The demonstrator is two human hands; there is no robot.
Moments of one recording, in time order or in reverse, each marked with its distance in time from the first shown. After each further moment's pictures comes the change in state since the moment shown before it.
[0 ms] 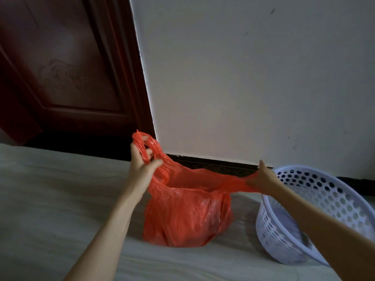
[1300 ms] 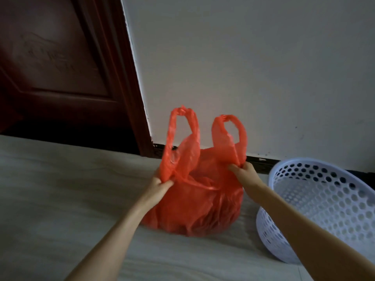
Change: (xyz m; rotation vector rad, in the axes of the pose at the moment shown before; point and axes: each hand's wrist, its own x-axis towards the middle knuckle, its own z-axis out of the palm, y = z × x) left_hand 0.002 -0.118 0.015 0.326 -0.142 -0.390; right_hand 0.003 -0.034 0.052 0.858 -0.049 -0.062
